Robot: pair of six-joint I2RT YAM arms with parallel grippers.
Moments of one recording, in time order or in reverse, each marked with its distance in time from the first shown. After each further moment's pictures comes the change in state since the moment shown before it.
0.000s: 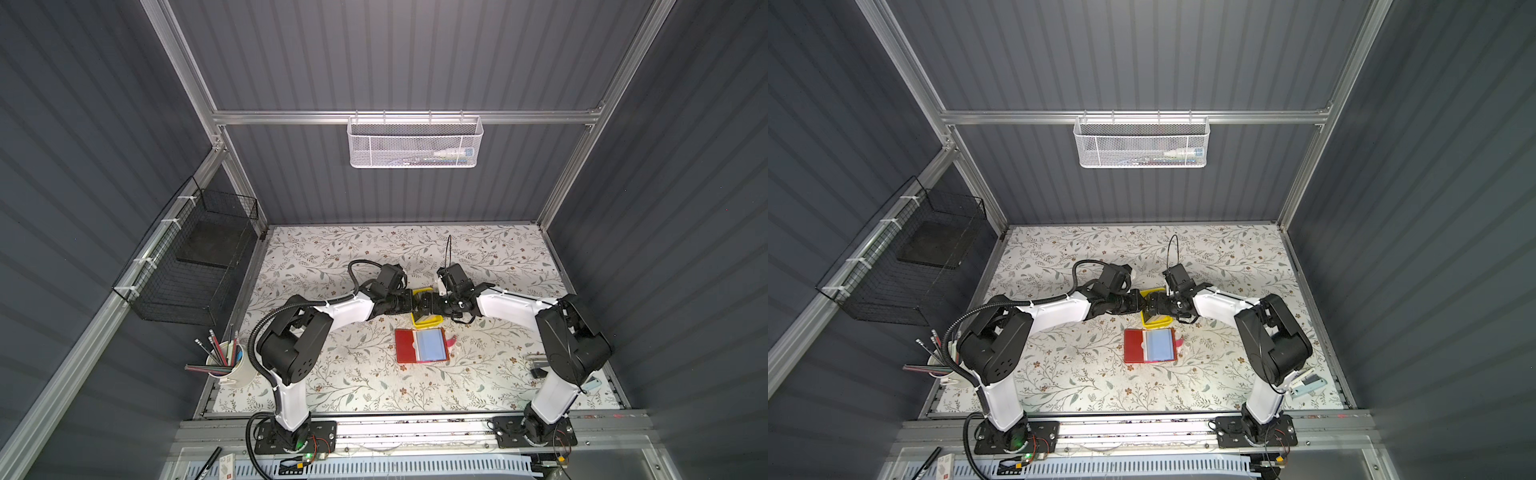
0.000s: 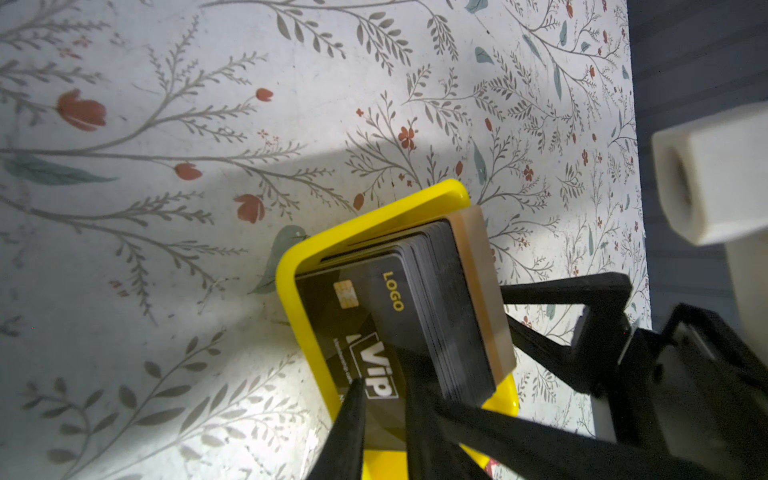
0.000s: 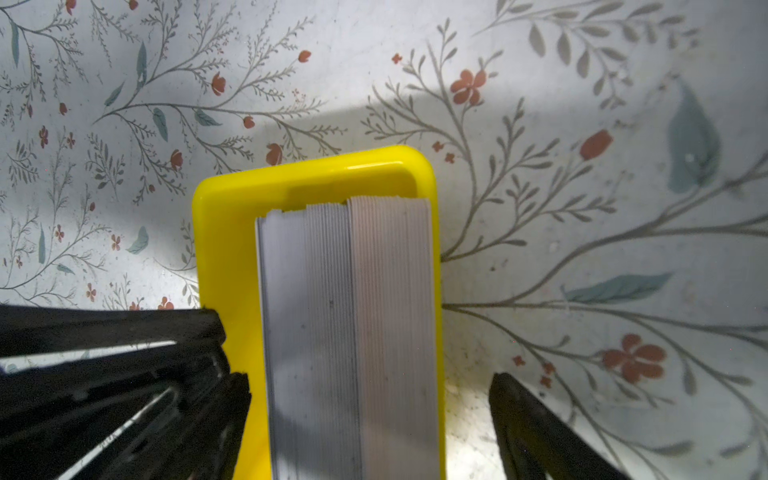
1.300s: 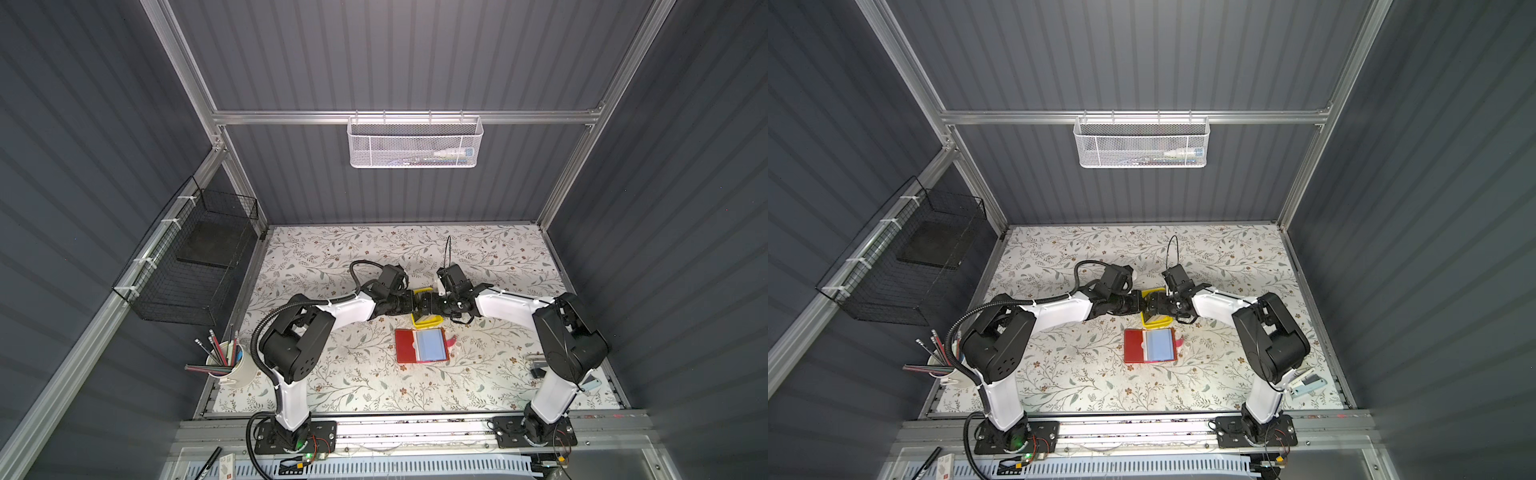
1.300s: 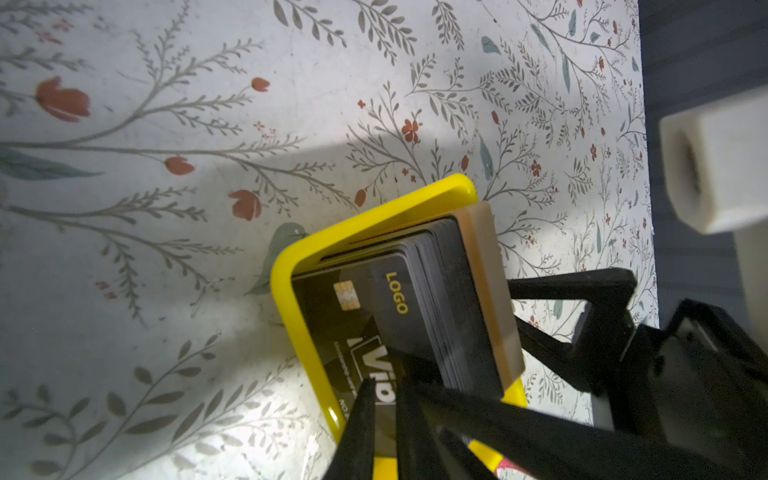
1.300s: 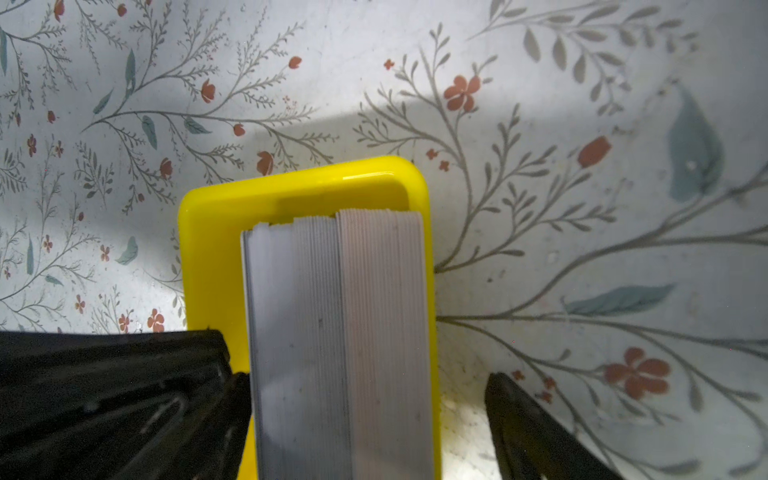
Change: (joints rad) left arm 0.000 0.018 0.008 -0.004 -0.003 0.003; right arm 0.000 0.017 -0.002 0.022 0.022 0.008
